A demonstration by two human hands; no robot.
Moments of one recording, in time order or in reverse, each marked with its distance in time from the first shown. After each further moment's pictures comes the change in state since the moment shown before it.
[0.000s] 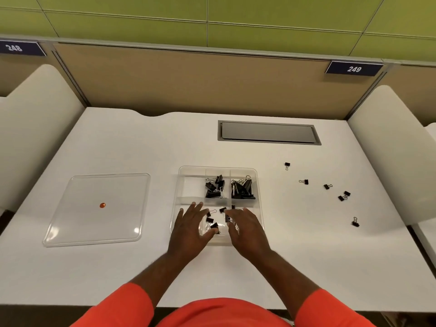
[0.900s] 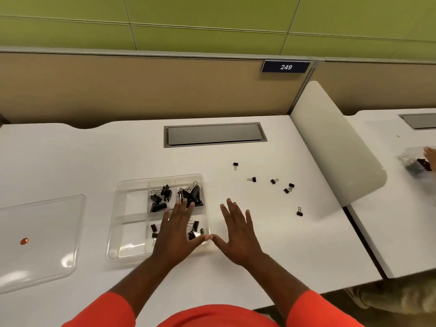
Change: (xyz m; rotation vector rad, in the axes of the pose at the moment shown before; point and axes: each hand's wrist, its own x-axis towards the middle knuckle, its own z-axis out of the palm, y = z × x) left_hand 0.052 0.095 0.057 0.091 -0.211 0.139; right_hand -0.029 0.095 -0.085 -0.235 -0.225 0.224
